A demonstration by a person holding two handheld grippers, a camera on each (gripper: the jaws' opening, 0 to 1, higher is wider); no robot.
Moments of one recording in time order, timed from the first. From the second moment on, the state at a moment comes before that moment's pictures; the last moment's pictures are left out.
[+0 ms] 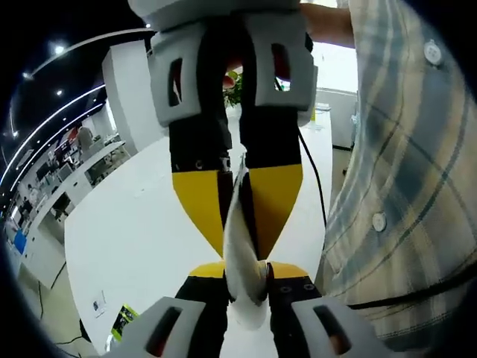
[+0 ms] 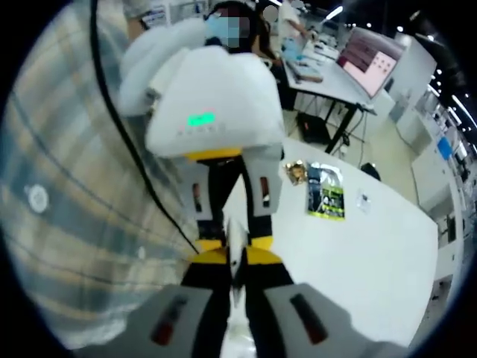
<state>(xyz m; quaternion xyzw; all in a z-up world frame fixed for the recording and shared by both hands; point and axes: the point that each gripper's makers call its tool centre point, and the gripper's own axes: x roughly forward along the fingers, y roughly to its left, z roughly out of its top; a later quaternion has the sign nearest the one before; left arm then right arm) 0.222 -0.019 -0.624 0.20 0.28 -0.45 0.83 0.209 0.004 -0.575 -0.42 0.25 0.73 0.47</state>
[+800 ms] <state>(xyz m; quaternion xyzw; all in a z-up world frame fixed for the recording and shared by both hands) 0.215 0.017 -0.637 0.14 0.31 -0.36 0.87 0.237 0.004 -0.570 -0.44 0.24 0.72 0.48</state>
